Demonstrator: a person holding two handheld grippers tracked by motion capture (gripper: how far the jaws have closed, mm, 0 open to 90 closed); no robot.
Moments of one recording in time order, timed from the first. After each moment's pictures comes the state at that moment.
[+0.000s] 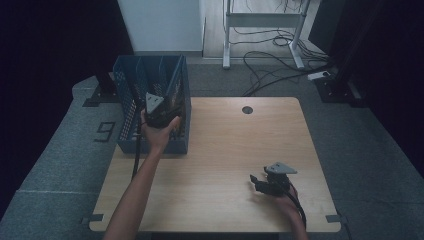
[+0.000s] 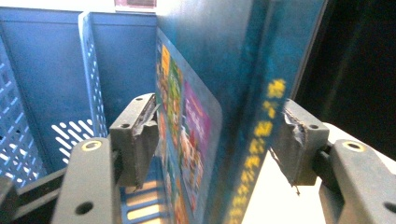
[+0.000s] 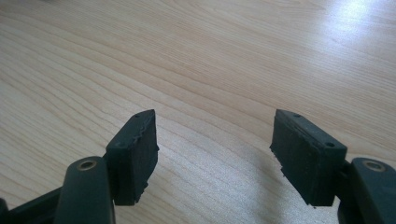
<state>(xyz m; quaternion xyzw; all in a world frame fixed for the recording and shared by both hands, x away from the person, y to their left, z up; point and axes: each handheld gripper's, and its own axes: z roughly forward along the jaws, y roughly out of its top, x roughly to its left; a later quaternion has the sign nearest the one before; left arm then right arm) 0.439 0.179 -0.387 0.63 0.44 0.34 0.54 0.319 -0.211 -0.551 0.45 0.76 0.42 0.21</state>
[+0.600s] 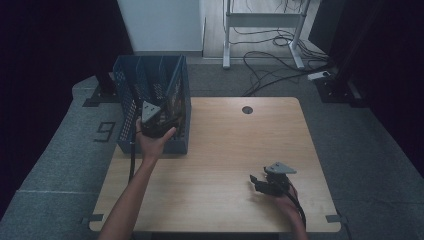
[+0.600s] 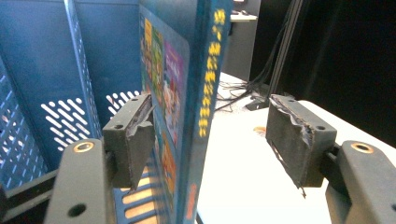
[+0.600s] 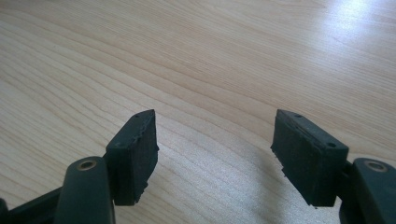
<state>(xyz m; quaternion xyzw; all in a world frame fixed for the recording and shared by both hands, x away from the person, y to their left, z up) 0.411 0.188 -0.393 0.66 0.43 0.31 0.53 0.319 -0.211 -0.551 0.45 0.76 0.41 0.21</state>
